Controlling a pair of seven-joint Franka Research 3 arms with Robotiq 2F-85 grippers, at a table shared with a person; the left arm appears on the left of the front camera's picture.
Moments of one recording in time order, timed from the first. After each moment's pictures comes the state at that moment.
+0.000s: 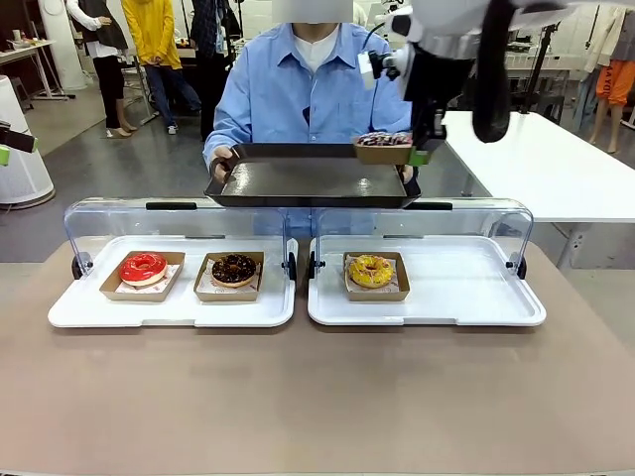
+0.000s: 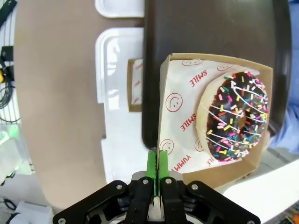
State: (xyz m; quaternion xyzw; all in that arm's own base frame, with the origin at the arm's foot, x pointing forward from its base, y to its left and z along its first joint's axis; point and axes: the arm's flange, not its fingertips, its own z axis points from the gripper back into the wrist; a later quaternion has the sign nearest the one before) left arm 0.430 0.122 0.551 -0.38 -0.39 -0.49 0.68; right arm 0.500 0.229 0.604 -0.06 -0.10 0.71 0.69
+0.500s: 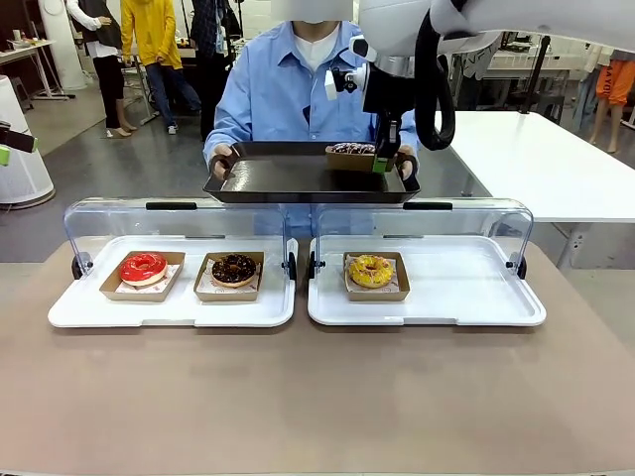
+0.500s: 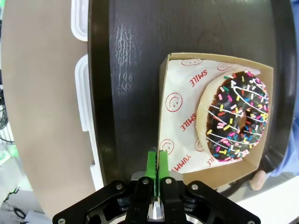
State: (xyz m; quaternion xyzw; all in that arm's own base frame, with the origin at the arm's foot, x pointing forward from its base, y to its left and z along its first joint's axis) left arm 0.430 0.122 0.551 -0.38 -0.39 -0.49 0.68; right arm 0.562 0.267 0.573 -0.03 -0.09 0.69 0.71
